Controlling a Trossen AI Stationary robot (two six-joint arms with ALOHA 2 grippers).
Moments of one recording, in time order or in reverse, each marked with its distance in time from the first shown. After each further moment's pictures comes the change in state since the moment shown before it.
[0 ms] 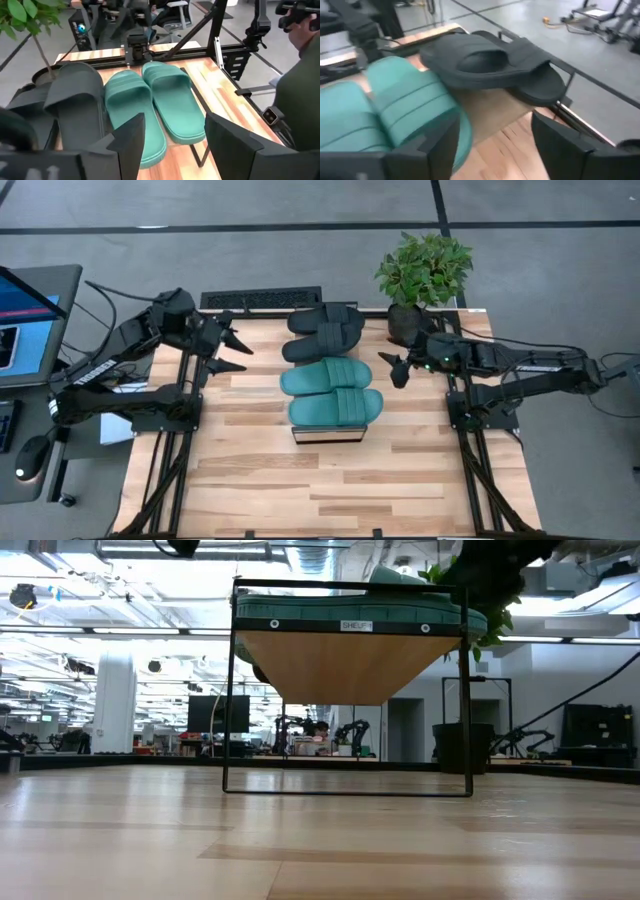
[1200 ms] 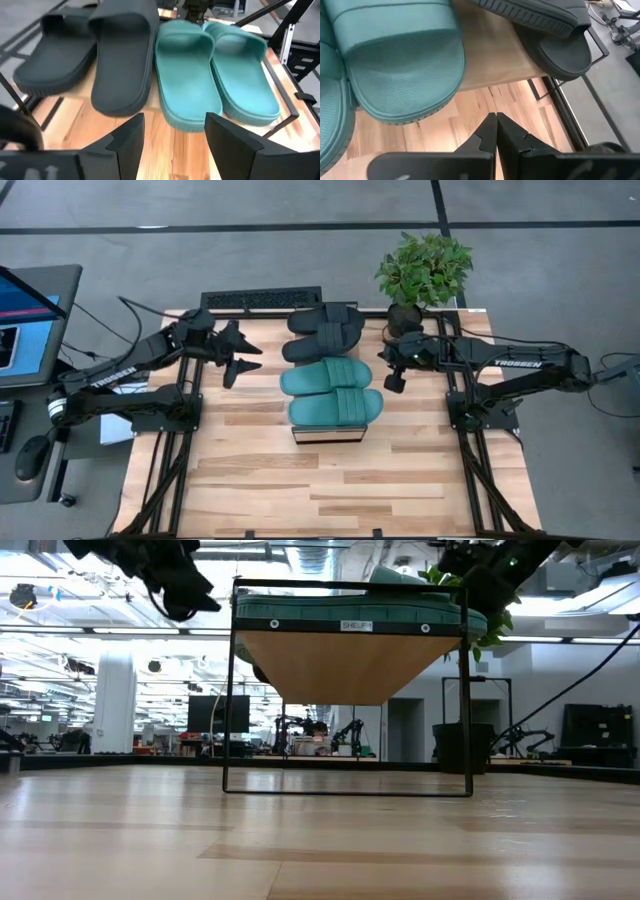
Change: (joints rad) left arm 0.001 -0.034 -0.325 0.244 -0.262 -0.217; right arm -0.077 0.185 0.061 -0.174 -0.108 -0.350
